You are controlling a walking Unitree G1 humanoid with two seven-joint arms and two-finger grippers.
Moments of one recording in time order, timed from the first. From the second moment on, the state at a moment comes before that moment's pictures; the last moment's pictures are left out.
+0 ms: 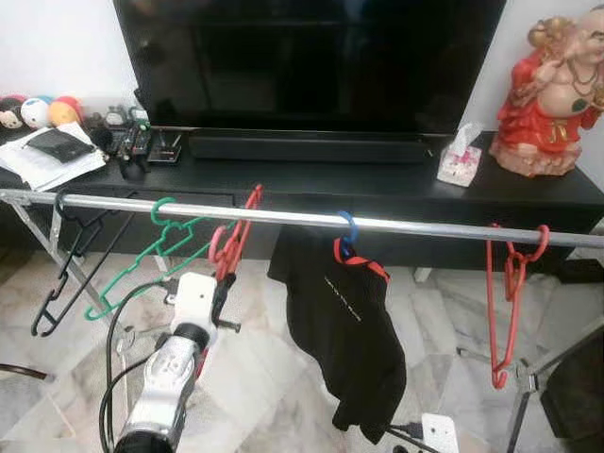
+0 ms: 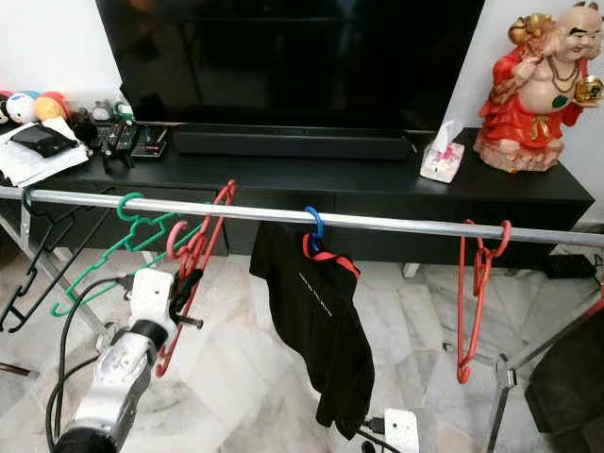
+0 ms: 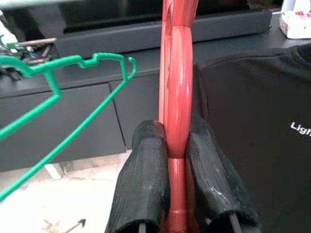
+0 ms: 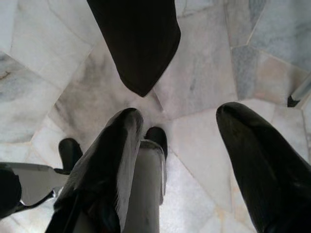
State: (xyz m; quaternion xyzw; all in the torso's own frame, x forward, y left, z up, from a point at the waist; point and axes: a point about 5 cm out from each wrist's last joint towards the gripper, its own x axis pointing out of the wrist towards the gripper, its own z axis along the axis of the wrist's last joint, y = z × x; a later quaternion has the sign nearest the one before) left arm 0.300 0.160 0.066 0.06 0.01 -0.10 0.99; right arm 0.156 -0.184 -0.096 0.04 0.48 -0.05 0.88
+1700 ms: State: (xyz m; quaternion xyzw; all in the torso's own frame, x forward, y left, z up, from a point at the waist) left arm 0.241 0.204 -0.018 0.12 0.20 -0.04 0.97; right arm 0.165 -0.188 -0.093 0.04 0.49 -0.07 0.87
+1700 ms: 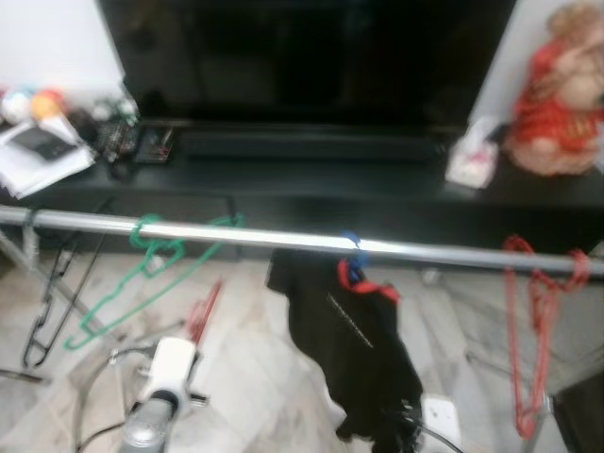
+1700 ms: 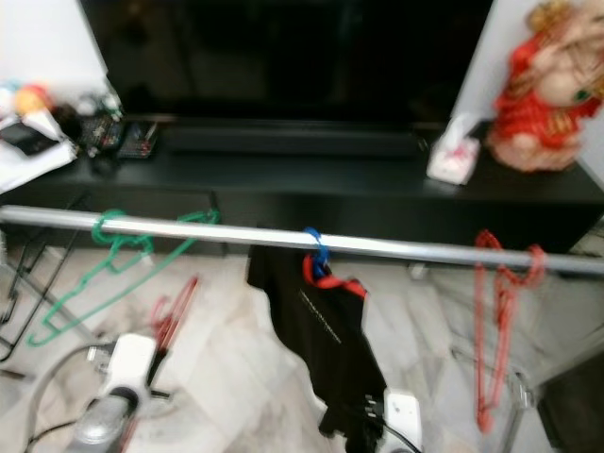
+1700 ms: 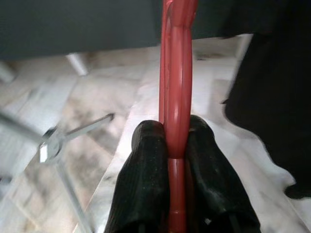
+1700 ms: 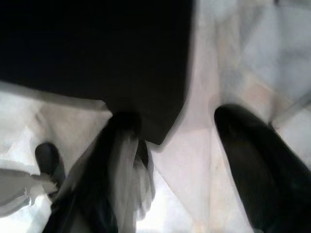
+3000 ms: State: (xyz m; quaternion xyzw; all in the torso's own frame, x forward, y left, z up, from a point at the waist) left arm 0.266 0.190 0.049 0.14 0.02 -0.07 0.99; right arm 0.166 -0.184 -0.093 0.04 0.48 -0.06 0.87
